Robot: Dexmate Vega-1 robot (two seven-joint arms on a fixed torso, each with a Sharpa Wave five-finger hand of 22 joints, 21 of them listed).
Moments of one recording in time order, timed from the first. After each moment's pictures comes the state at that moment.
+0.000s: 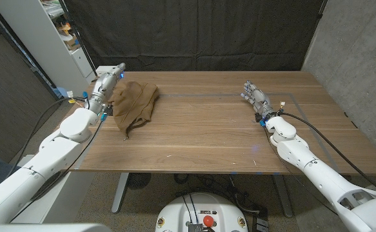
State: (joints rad) left arm 1.10 0.84 0.11 -1.68 -0.48 -0.25 0.14; left_hand 0.28 0.03 0.35 -0.06 0.20 0.06 0.08 0.19 0.17 0.03 0.03 0.21 0.19 -0.03 0.06 0.19 0.17 -0.05 0.04 0.19 0.17; right arm -0.82 -0.48 -0.39 -1.25 0.62 0.29 0.00; right_hand 0.40 0.11 0.25 -0.07 0.19 0.24 0.05 0.21 0.19 0.18 0.09 0.20 0.19 0.08 0.01 0.22 0.22 0.31 -0.01 0.20 0.17
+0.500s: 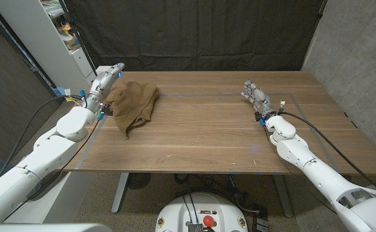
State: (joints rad) left arm 1.12 0.87 0.09 -1.70 -0.44 -0.22 0.16; left_hand 0.29 0.03 0.35 -0.06 0.20 0.06 0.08 0.19 0.17 0.03 0.03 0.21 0.19 -0.03 0.05 0.19 0.17 -0.05 0.04 0.19 0.17; right arm -0.81 -0.47 -0.39 -1.24 0.62 0.30 0.00; right_hand 0.40 0.11 0.25 -0.07 0.19 0.24 0.05 0.21 0.19 0.18 0.09 0.20 0.19 0.08 0.01 0.22 0.22 0.31 -0.01 0.20 0.17
